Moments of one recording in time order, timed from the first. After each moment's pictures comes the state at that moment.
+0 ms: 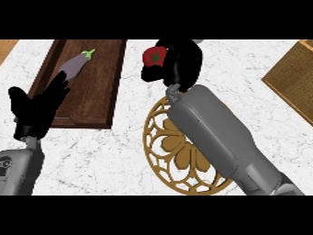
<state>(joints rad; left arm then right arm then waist) -0.27 0.23 0.11 -1.37 0.04 -0.06 0.23 -0.99 0.00 0.39 -1.01 0.83 -0.59 0.99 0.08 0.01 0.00</state>
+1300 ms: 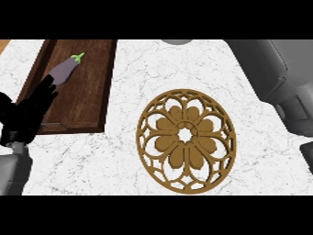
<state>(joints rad) -0.23 0.27 0.16 -1.37 0.05 -0.08 0.22 -1.51 -0.23 0.09 -0.48 1.08 -0.59 1.05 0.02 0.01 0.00</state>
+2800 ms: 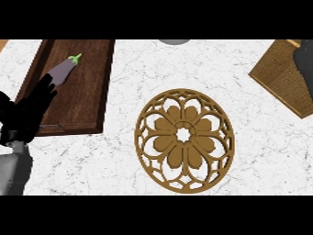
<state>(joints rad) -0.24 0.25 0.17 -1.39 0.05 -0.07 0.23 -1.13 -0.47 -0.13 -0.50 1.04 -0.77 0.88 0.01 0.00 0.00</state>
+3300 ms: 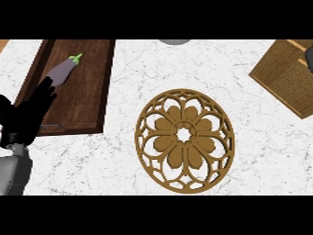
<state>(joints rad) -0.22 0.25 0.18 -1.37 0.04 -0.08 0.21 -1.10 -0.49 -0.21 -0.53 0.95 -0.86 0.72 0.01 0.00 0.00</state>
